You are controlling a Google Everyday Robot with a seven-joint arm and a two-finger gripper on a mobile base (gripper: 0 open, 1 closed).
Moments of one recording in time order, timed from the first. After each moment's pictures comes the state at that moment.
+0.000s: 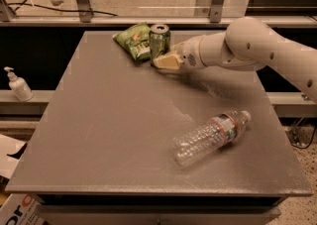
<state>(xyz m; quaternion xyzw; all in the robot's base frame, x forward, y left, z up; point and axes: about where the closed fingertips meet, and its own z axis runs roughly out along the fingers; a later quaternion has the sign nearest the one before) 0.696 -0.036 0.832 -0.40 0.76 0.23 0.47</state>
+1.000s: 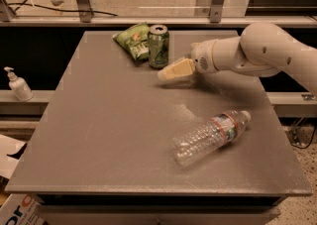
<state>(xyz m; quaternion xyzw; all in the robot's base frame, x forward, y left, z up) 0.682 -0.059 0.828 -0.38 0.76 0.24 0.46</state>
